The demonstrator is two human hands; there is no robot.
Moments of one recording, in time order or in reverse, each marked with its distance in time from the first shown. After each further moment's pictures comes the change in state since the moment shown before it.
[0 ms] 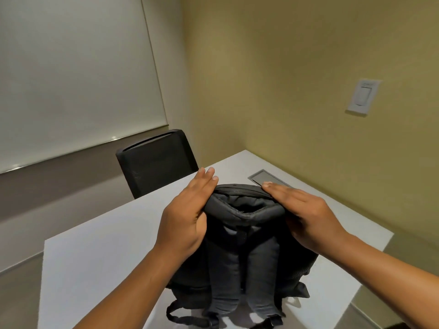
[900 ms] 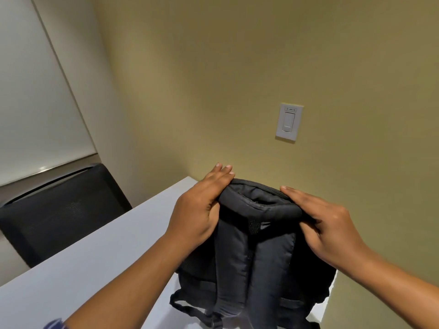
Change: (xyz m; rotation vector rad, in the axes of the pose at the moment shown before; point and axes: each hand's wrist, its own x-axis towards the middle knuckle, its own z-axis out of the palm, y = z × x) left_hand 0.215 0.054 0.240 -0.241 -0.146 0.181; right_hand -0.030 0.218 -0.134 -0.200 0.102 0.306
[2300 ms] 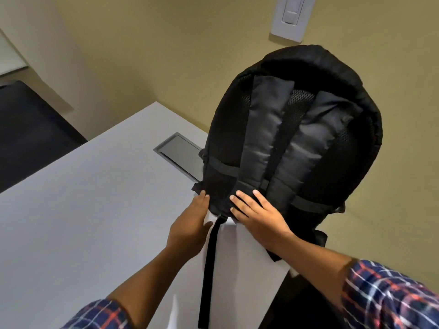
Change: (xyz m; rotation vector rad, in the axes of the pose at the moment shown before) left_hand -0.141 -0.106 0.223 0.222 -0.602 -0.543; right_hand -0.141 0.148 0.194 -0.630 -0.907 -0.159
